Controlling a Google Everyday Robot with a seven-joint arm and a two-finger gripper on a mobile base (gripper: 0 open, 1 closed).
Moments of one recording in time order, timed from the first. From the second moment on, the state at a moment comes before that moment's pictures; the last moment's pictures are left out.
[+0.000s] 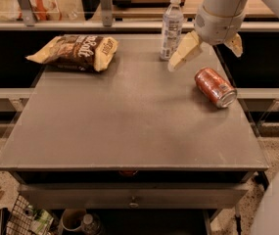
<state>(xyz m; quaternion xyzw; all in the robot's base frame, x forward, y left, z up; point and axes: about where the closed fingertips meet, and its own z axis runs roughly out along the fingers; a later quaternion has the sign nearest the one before) 0.598 -0.190 0.920 -0.12 0.99 -0.01 0.09</state>
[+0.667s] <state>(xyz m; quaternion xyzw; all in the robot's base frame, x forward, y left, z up) 0.601 -0.190 0.921 -0.12 0.99 -0.01 0.09</state>
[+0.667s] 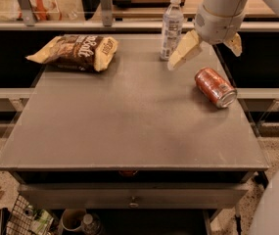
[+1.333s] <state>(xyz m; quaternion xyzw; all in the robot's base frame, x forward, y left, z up) 0.624 -0.204 0.915 -0.12 0.99 -0.04 0.10</state>
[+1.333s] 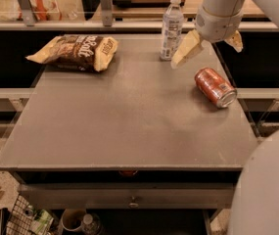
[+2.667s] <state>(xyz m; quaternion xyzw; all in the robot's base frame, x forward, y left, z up) 0.627 -0.264 0.877 -0.10 1.00 0.01 0.03</state>
